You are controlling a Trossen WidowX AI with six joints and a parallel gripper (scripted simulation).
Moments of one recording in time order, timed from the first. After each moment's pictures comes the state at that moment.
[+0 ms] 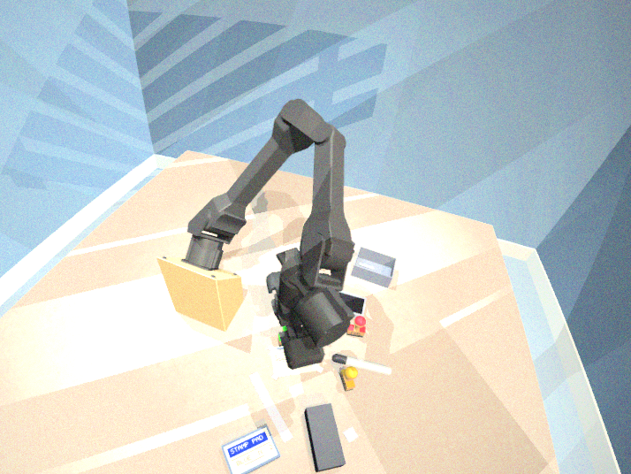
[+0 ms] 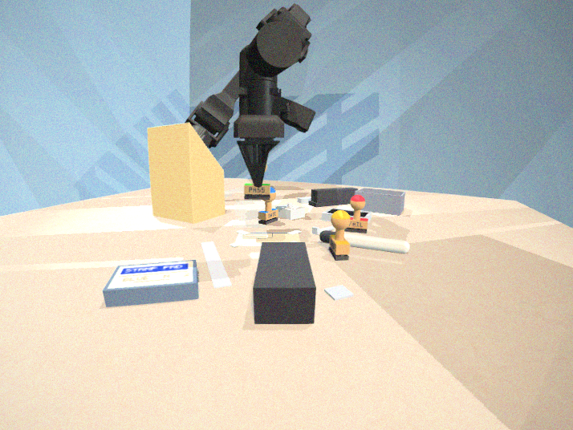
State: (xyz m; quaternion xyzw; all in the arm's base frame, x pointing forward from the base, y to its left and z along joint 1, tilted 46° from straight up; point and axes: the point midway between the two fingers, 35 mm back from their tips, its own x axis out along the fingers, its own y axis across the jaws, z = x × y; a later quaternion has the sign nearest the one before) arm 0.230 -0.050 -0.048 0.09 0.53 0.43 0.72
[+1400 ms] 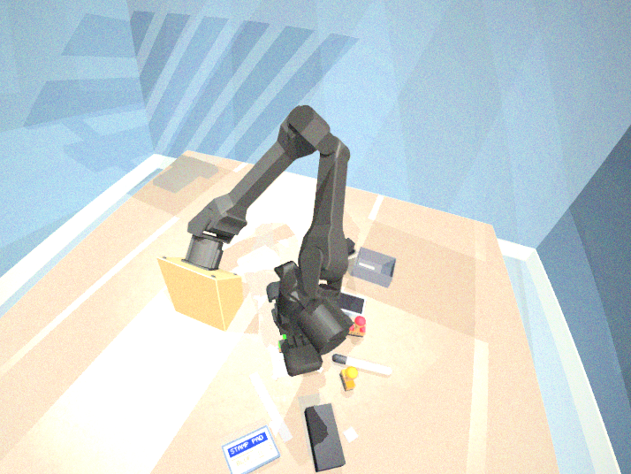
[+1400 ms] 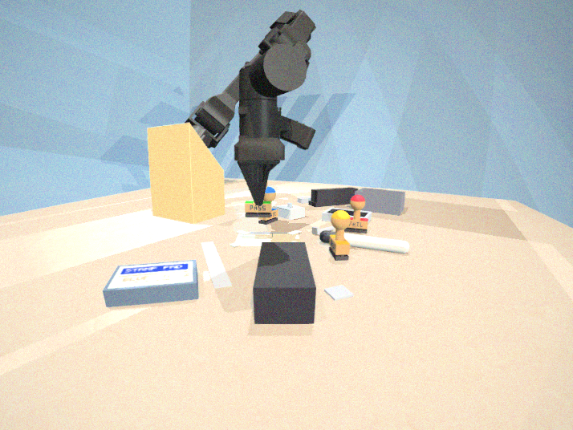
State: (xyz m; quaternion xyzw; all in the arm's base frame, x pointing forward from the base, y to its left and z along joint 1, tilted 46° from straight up) arm 0.234 -0.031 -0.068 0.09 0.53 0.43 0.72
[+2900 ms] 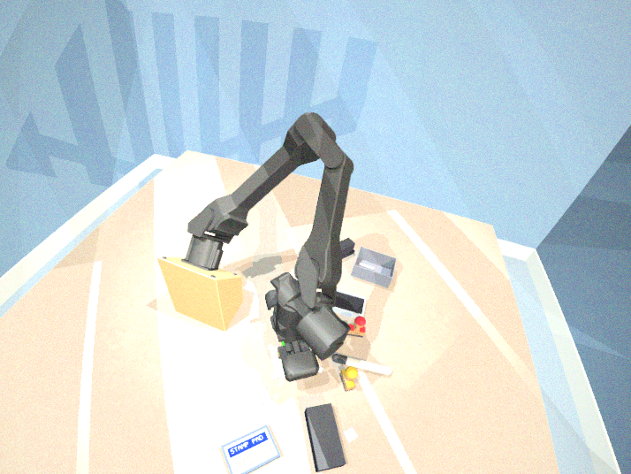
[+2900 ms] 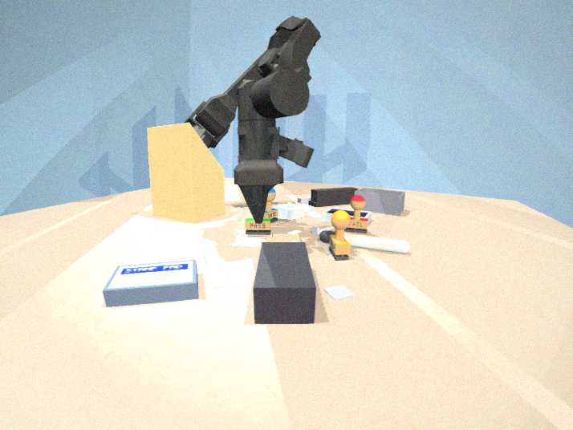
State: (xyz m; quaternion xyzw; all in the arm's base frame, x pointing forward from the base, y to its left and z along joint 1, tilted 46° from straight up) arm 0.234 -0.009 -0.088 0.09 0.53 0.44 0.72
